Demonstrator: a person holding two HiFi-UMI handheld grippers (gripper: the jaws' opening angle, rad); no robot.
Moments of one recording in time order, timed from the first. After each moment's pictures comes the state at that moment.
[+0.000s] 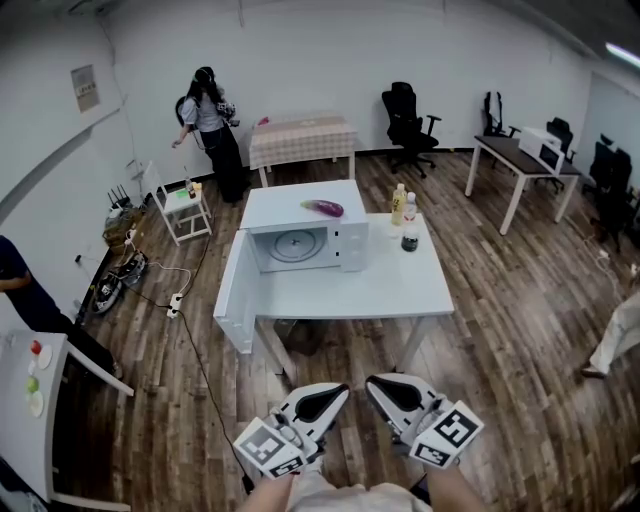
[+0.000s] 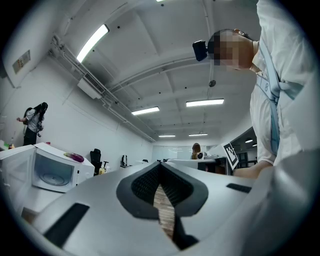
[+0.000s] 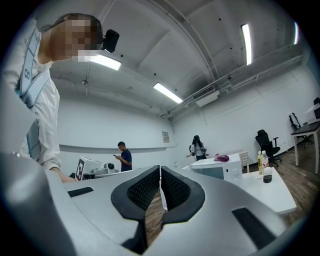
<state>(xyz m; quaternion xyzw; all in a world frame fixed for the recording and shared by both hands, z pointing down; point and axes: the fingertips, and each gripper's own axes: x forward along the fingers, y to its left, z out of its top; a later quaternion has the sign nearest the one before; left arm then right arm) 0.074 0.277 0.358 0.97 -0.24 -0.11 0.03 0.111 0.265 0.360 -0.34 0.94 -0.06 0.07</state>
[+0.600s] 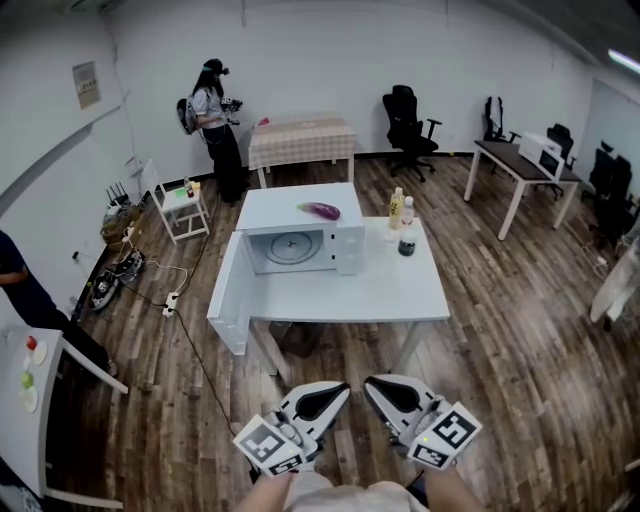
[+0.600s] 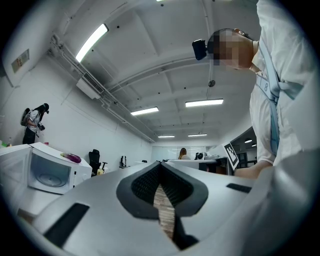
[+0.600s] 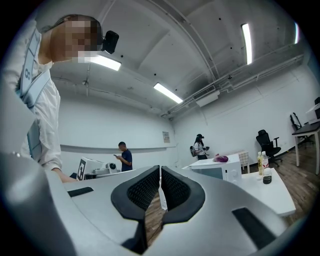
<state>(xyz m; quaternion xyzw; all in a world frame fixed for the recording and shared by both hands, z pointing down) 0.092 0.267 0.354 0.97 -0.23 -0.11 0.03 0.124 0.257 0.359 -0.33 0.94 -0.05 0.07</state>
